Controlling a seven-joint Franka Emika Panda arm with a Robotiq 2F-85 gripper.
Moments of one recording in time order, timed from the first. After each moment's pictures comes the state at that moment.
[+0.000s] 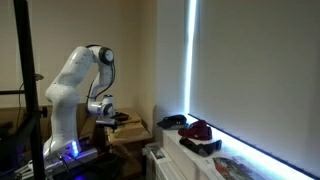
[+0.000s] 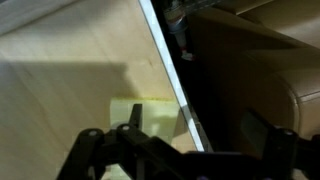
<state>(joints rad) -0.15 0.49 0.25 -2.72 -0.36 3.36 -0.14</state>
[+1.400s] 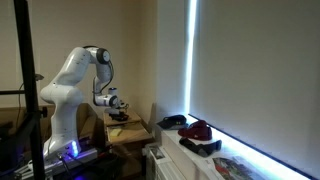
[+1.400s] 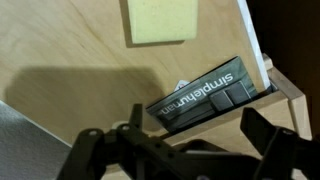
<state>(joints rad) 0.09 0.50 0.16 -2.39 -0.11 3.21 -0.03</state>
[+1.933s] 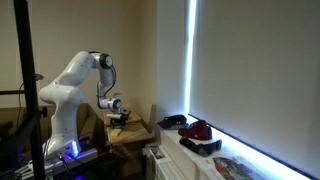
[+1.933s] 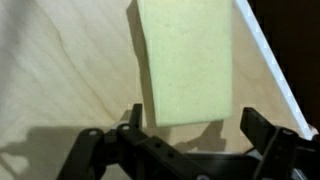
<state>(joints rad) 0.15 0.64 0.08 -2.24 -0.11 2.90 0.01</state>
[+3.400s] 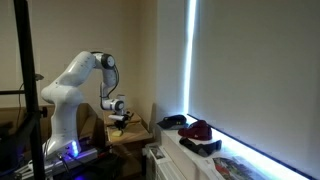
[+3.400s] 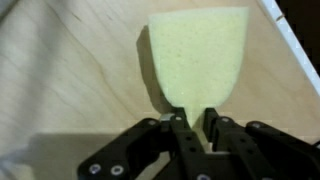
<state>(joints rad) 0.05 0.64 0.09 -2.27 -0.09 2.92 -0.01</state>
